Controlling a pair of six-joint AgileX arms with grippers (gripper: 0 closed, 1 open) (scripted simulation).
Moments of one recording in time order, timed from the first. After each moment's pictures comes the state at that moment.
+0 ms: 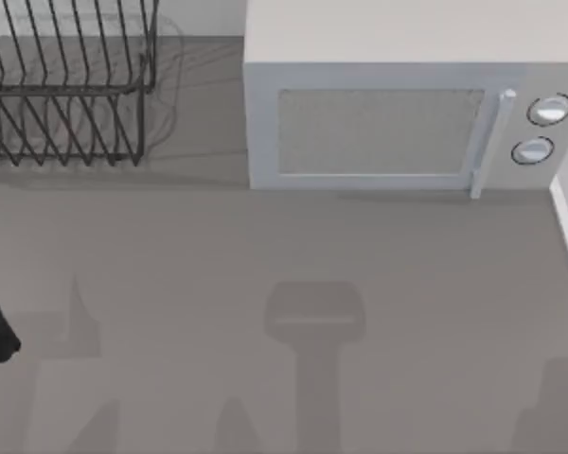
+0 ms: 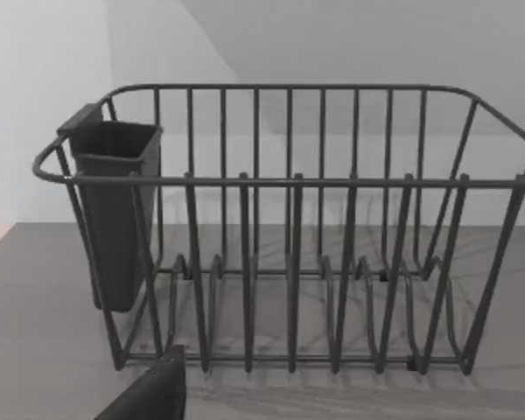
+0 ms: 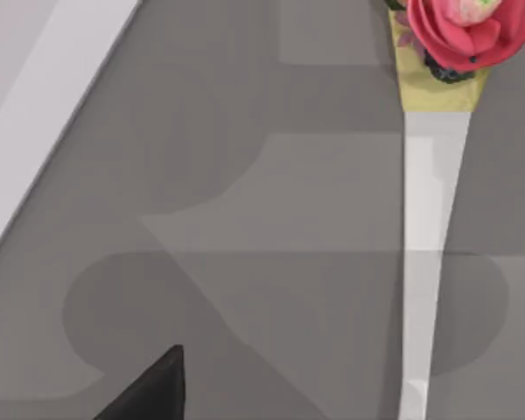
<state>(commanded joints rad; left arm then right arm) 0.00 0.00 0.00 0.00 0.00 0.00 -0.41 1.46 0.78 -0.88 0.00 0.57</state>
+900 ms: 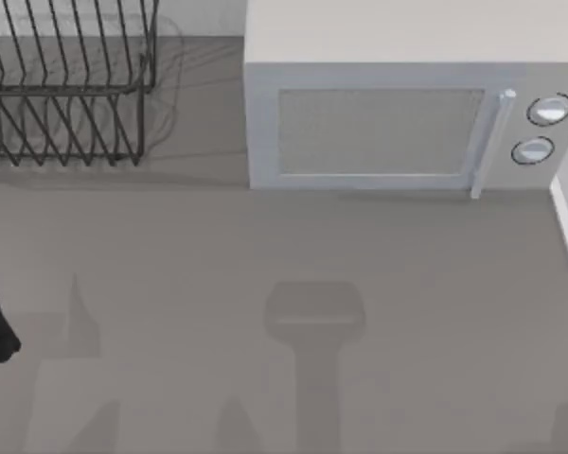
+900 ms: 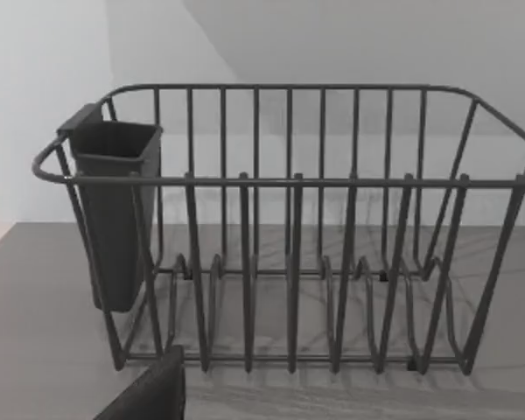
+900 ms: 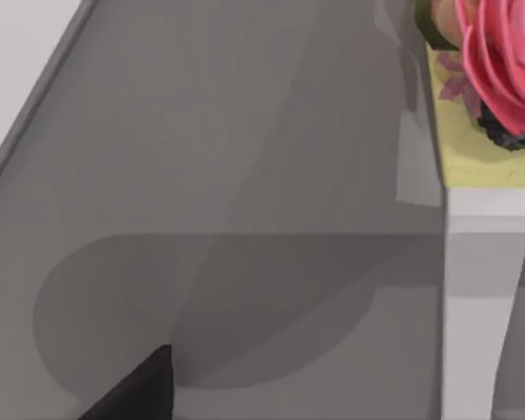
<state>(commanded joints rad) 0.00 0.00 0.00 0.00 0.00 0.00 -0.41 1.61 0.62 -0.58 0.00 0.57</state>
